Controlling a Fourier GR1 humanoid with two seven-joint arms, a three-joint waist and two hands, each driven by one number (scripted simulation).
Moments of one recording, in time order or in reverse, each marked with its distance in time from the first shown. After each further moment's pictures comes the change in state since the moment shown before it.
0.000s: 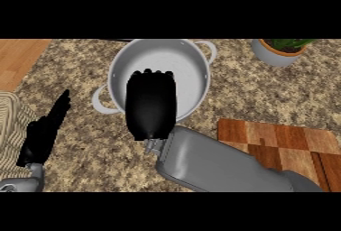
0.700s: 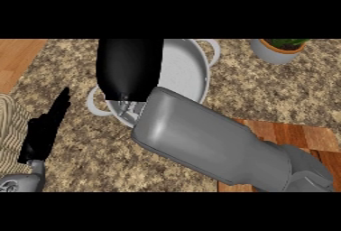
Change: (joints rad) left arm -0.024 -0.006 0.011 0.028 -0.003 0.004 -0.013; right arm -0.289 0.000 -0.096 0.192 0.025 -0.204 0.047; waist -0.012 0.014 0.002
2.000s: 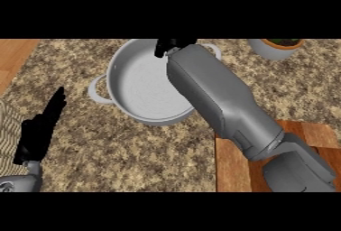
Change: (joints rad) left arm 0.007 -0.003 0.028 -0.011 -0.006 0.000 -0.013; right arm -0.120 0.013 -0.200 0.730 -0.180 -0.429 -0.323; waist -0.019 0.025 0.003
